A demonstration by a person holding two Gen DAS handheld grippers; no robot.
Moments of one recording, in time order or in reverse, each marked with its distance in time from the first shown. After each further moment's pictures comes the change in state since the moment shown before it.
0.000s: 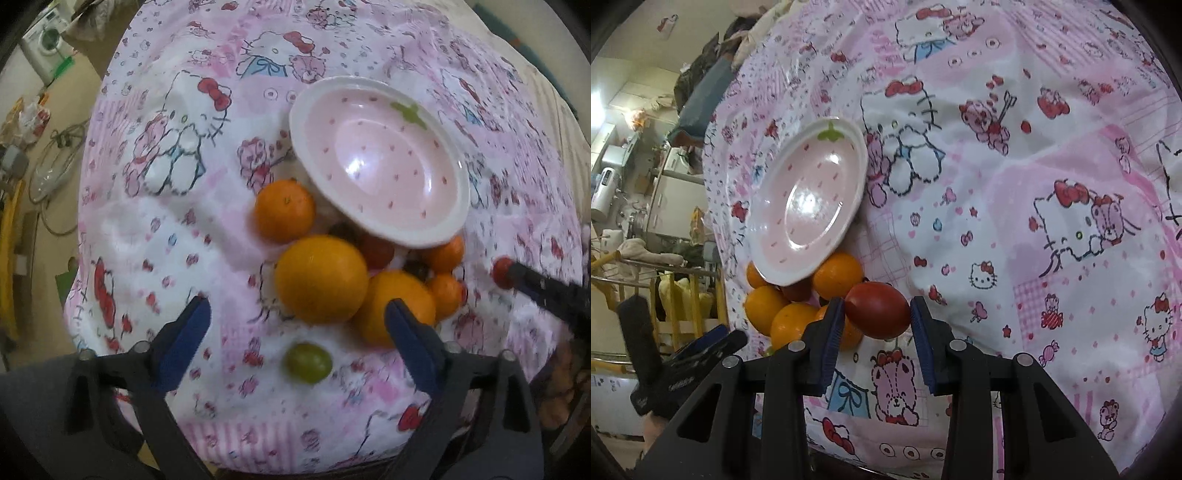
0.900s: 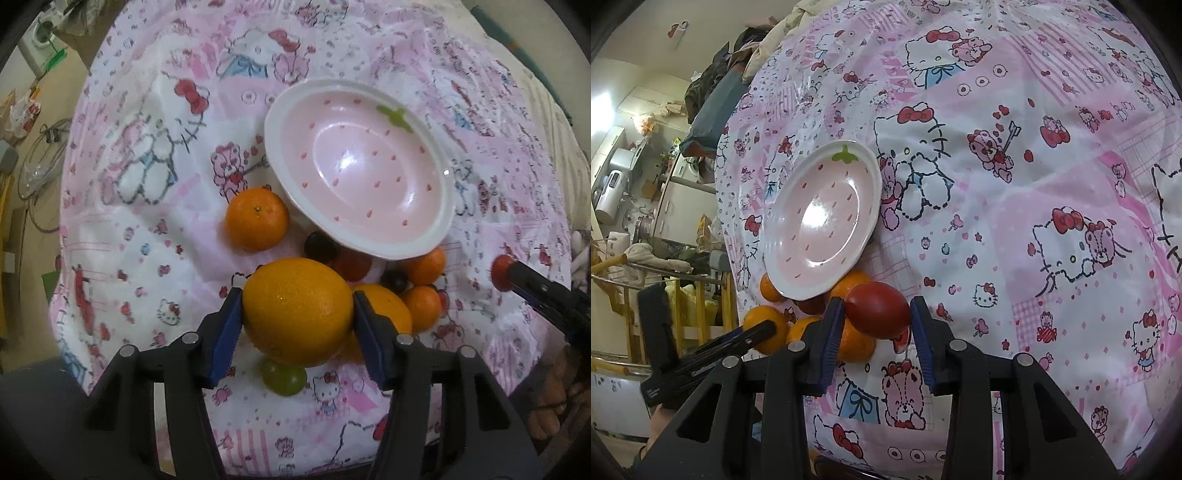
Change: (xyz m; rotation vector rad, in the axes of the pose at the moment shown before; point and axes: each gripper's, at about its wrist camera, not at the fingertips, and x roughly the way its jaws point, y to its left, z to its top) left arm -0.004 -0.007 0.007 0.000 0.015 -0.059; right arm -0.011 0.009 0.007 -0.017 -0.045 0.014
